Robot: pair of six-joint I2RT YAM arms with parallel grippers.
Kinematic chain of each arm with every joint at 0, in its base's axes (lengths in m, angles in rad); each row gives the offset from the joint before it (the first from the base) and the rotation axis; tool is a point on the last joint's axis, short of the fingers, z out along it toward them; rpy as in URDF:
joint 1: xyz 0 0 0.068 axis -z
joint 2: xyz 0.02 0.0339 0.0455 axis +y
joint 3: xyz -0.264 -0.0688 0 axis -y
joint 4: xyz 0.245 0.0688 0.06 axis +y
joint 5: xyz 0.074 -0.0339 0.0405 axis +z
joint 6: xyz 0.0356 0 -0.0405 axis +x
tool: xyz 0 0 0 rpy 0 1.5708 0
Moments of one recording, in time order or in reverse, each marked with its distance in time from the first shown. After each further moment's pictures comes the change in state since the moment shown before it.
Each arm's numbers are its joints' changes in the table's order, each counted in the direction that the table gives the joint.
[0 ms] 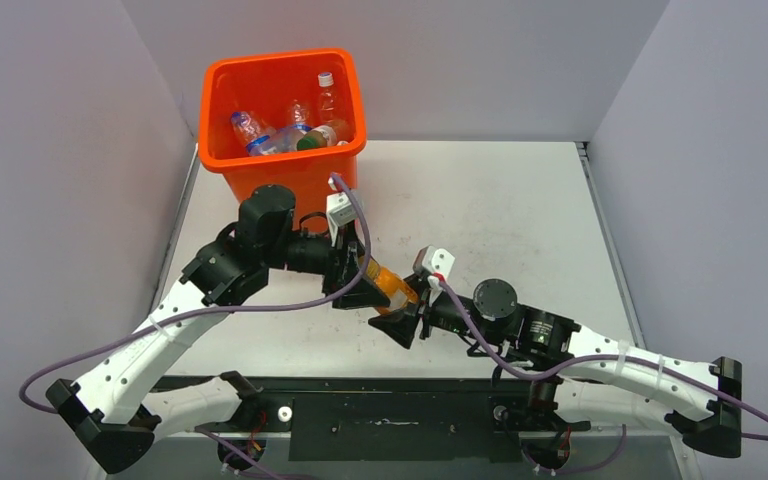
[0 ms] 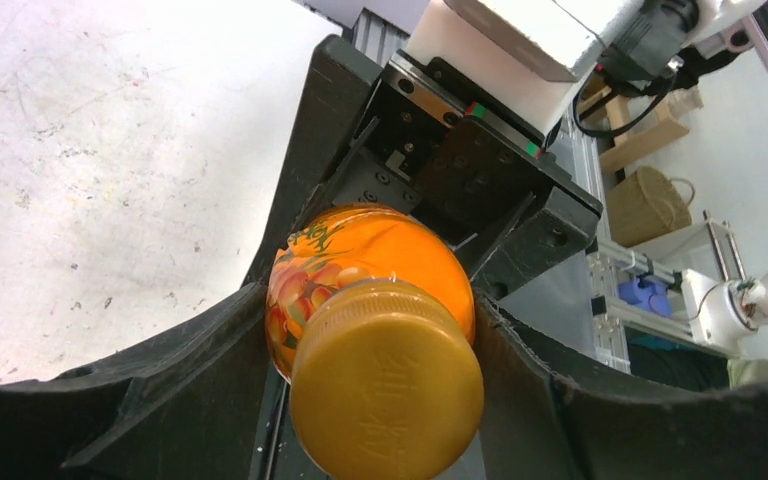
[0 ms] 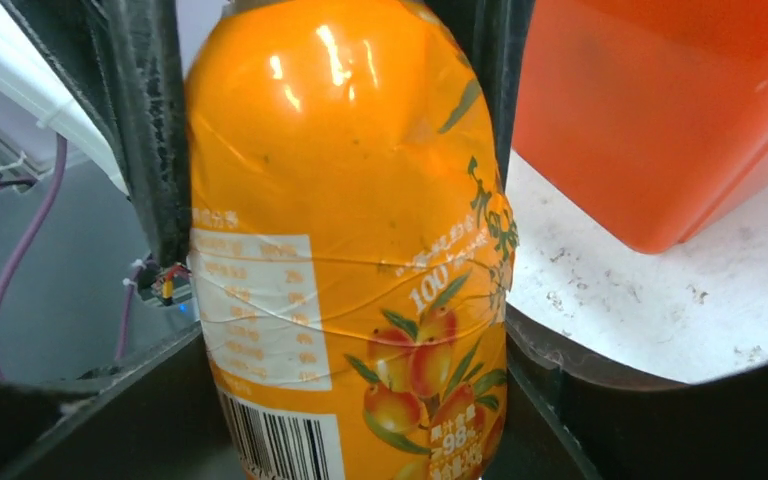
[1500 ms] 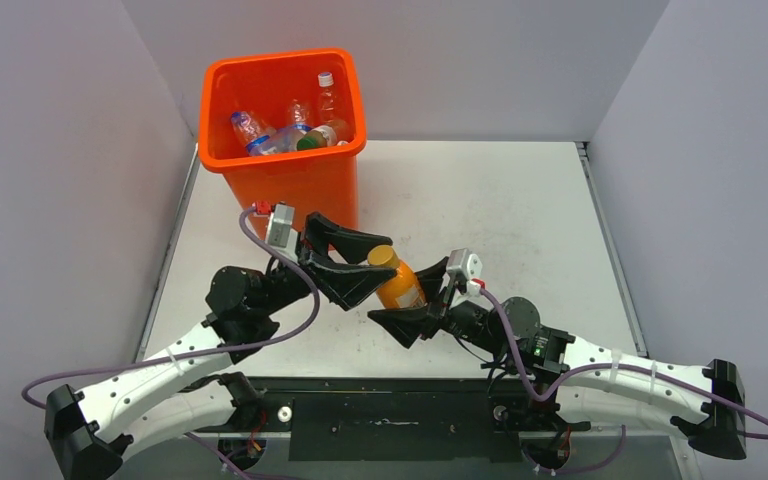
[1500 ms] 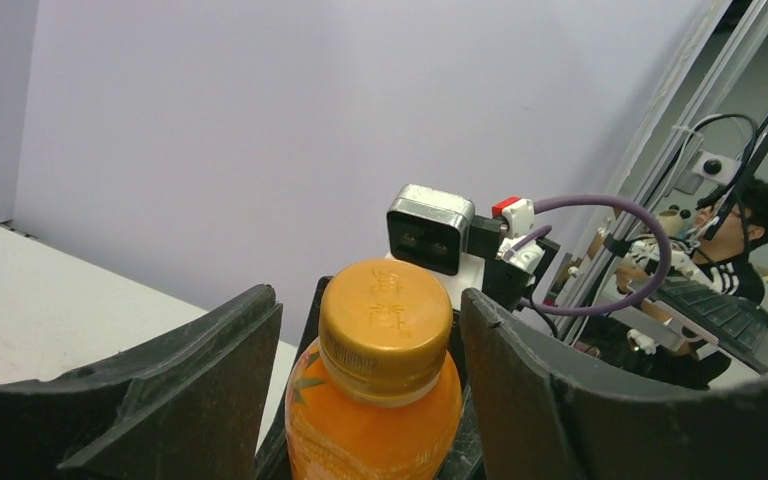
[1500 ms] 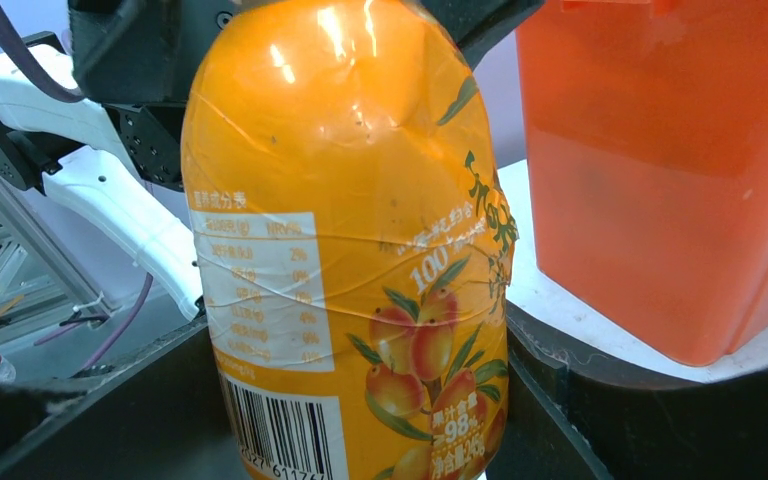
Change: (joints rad) left arm 0.168 -0.237 -0.568 -1.248 0.516 -0.411; right arm -0.031 -0.060 -0.185 -0.449 -0.065 0.097
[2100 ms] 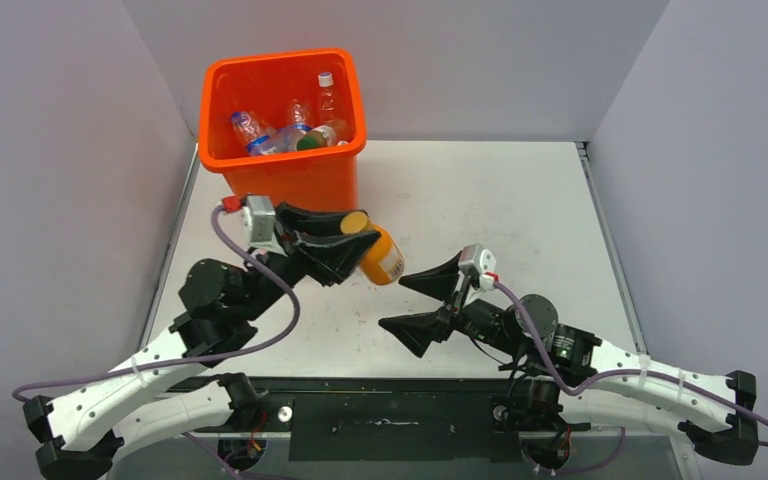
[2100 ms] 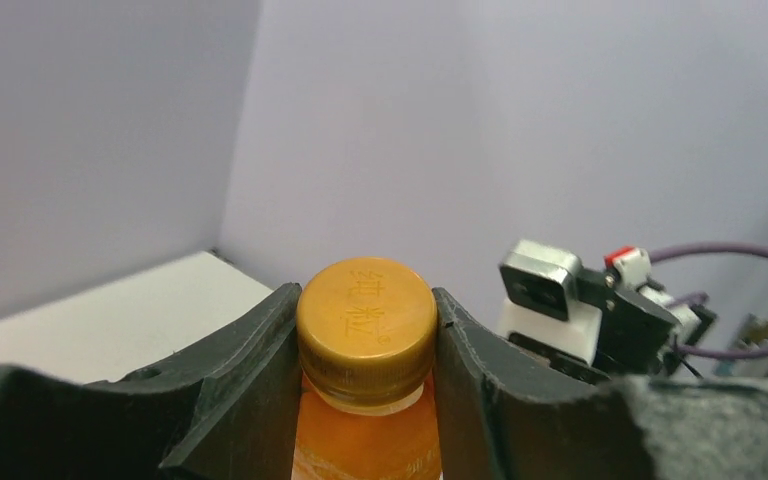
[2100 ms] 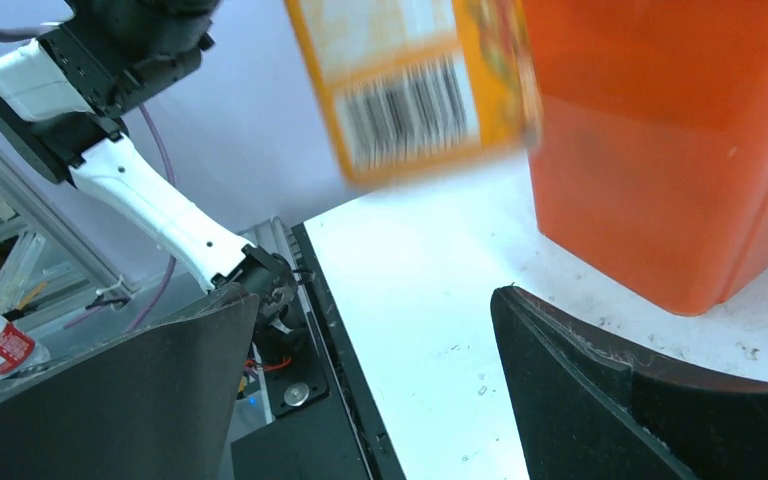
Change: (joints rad) left arm 0.090 -0.051 0.166 0.343 0.279 0.278; right arm -0.007 -0.078 0.066 0.225 -0.020 0.045
